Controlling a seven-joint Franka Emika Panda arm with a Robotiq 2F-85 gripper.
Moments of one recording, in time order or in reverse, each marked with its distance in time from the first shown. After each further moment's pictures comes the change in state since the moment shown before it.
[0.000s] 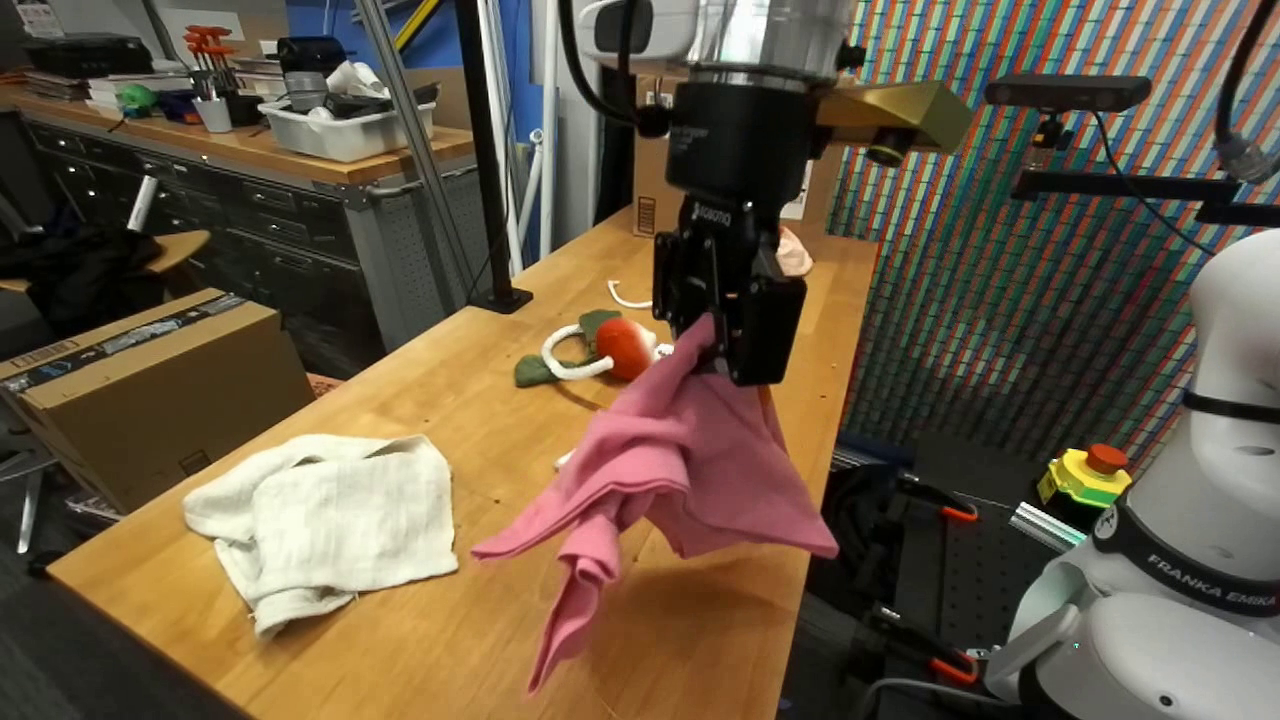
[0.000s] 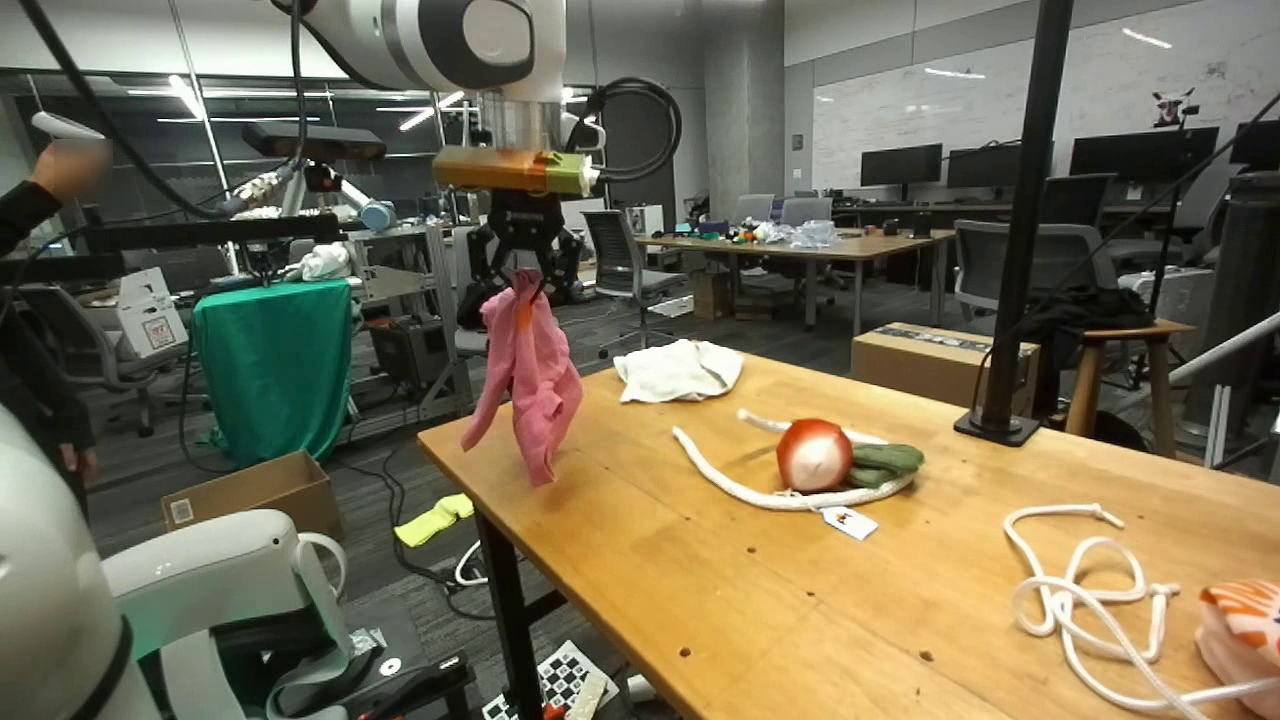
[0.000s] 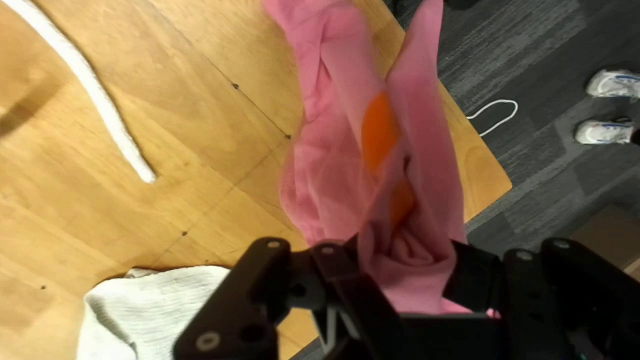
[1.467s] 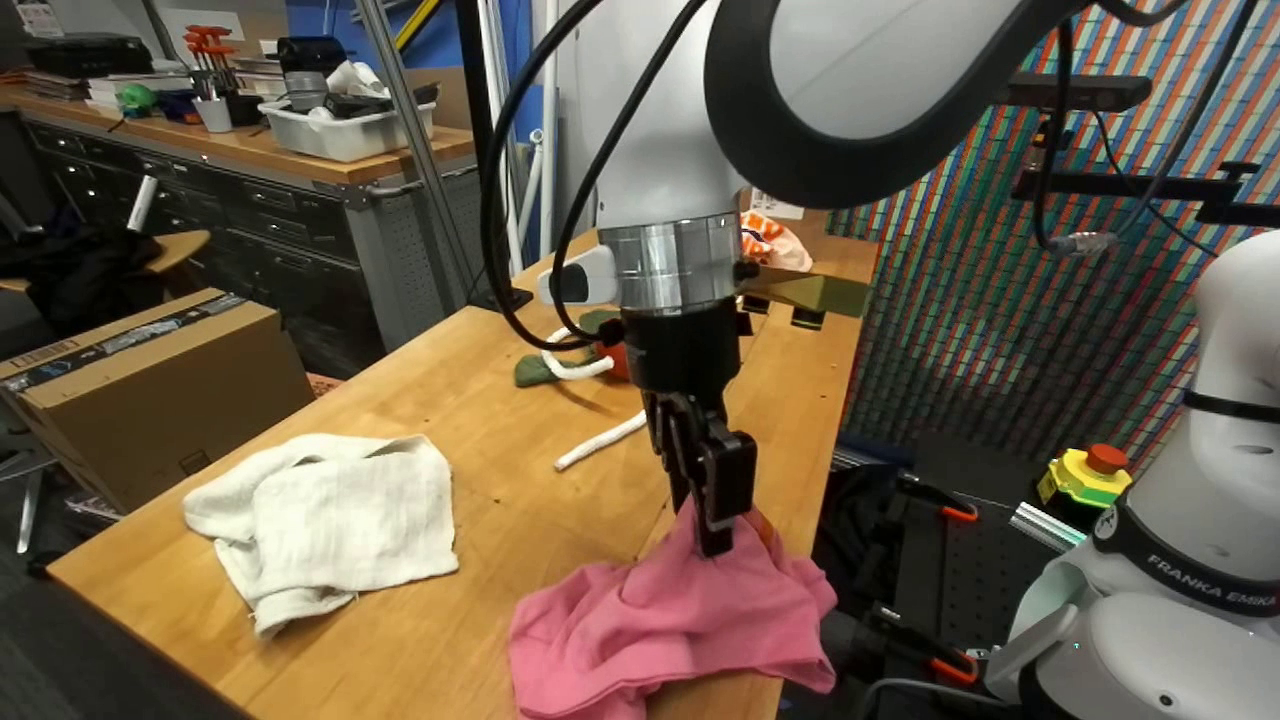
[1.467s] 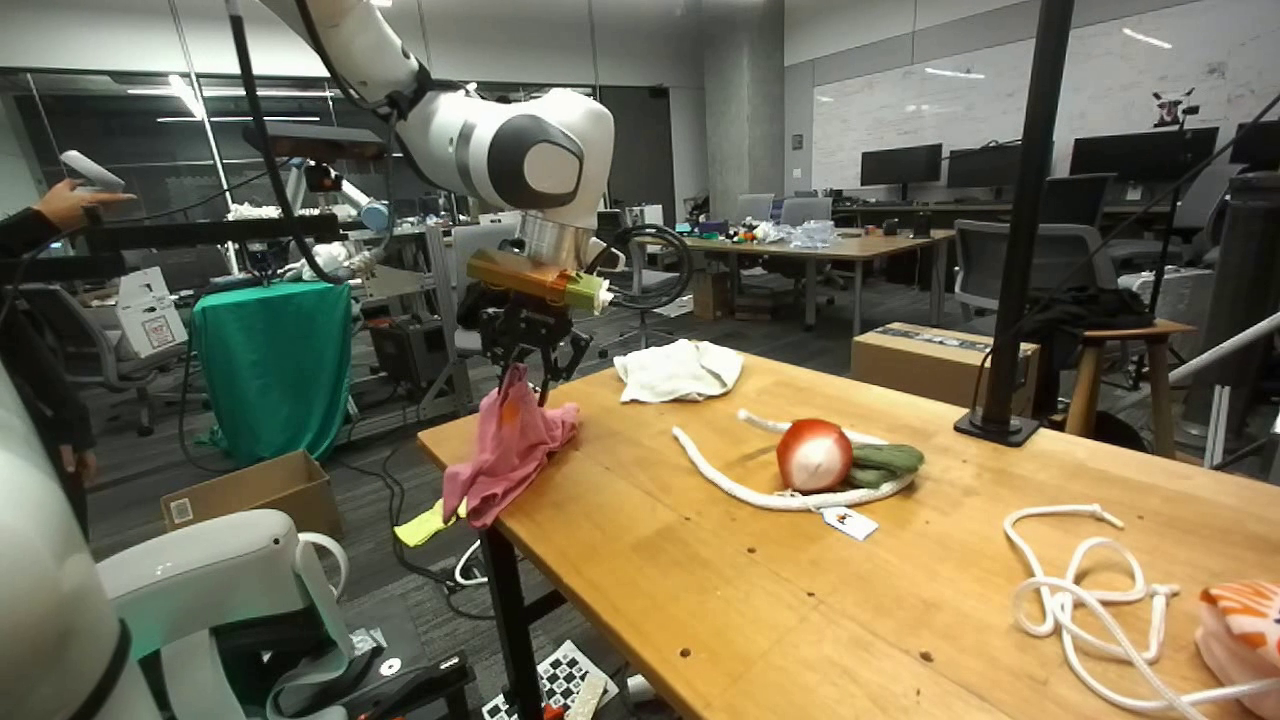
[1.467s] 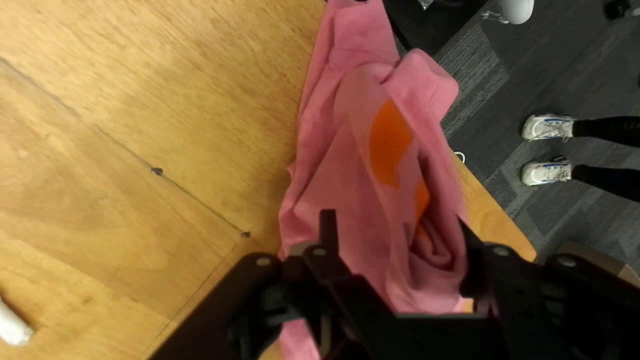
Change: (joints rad) arm -0.045 0.272 0.055 0.018 0.056 0.005 0.005
